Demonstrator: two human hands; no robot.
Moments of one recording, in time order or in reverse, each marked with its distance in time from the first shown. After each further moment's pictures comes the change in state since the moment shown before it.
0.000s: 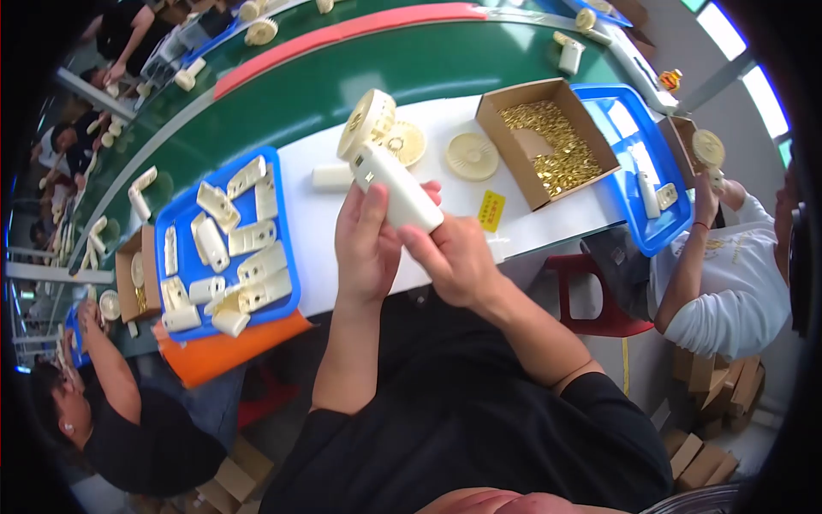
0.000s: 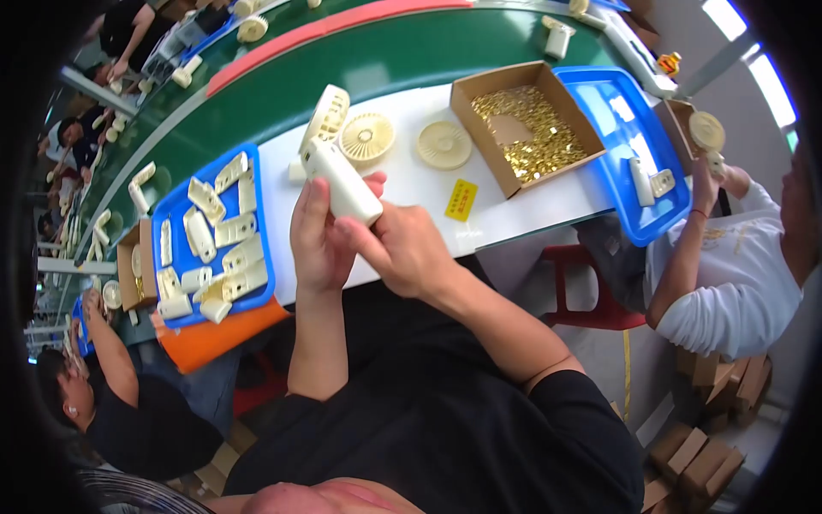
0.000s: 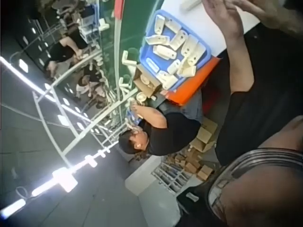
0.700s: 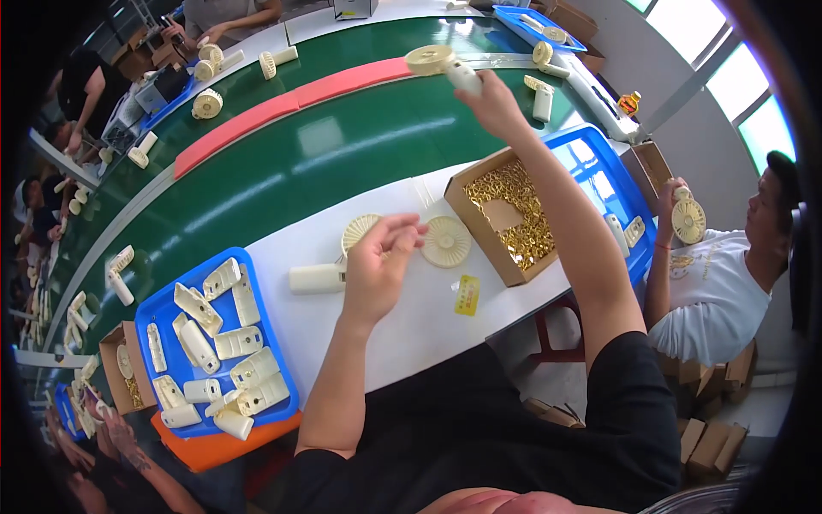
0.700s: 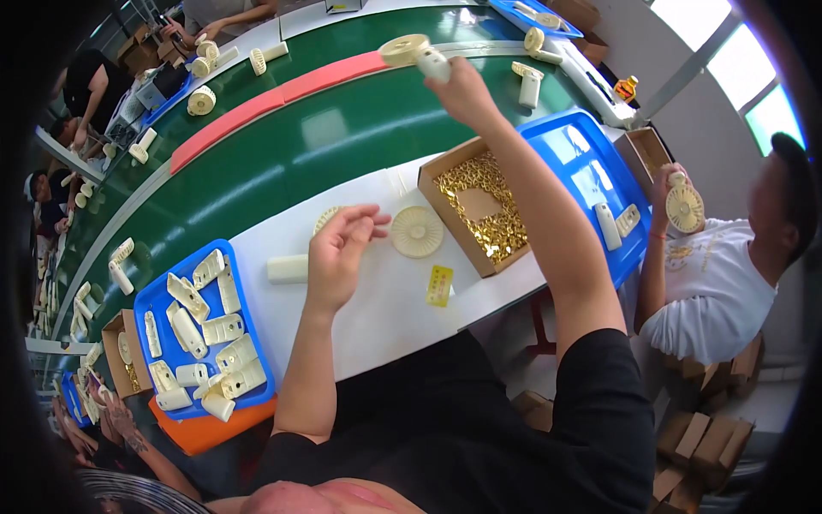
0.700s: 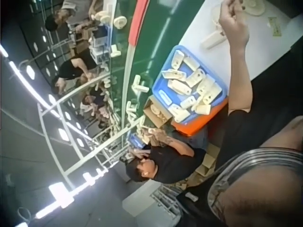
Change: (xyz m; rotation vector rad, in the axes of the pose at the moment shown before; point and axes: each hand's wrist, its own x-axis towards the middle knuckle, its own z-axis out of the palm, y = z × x) left_hand 0.115 -0.022 -0.007 0.468 -0.106 -0.001; right_hand 0.275 0.118 -0.196 -0.581 0.368 0.145
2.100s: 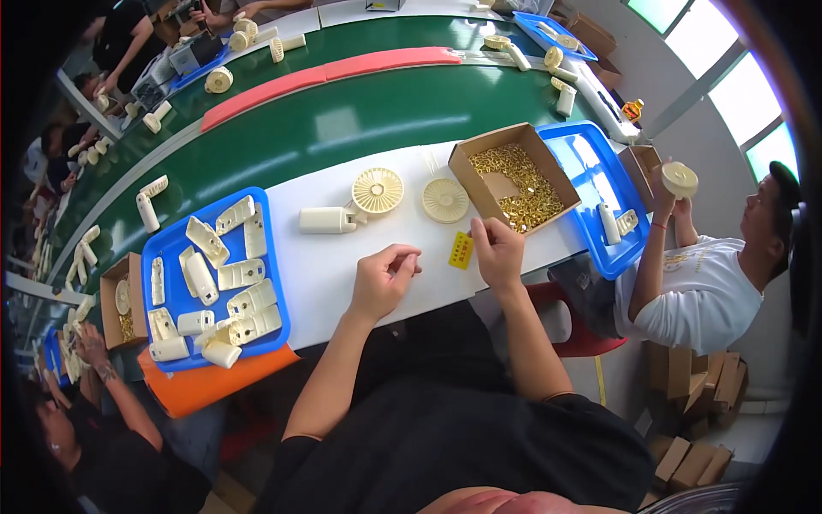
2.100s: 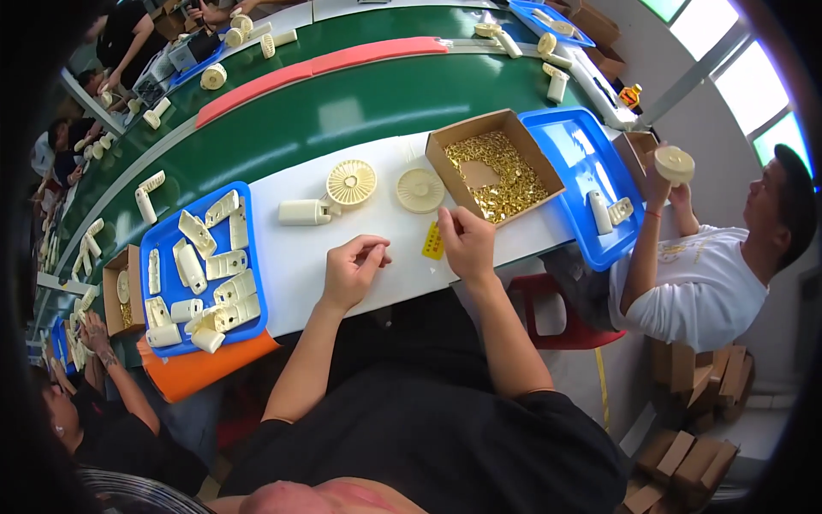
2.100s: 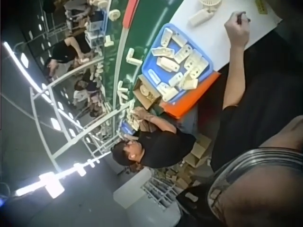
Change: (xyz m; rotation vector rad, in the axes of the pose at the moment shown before) left_hand -0.101 -0.039 0.013 0.248 -0.048 0.125; right_hand -0.306 -0.010 0.011 0.391 0.021 -0.031
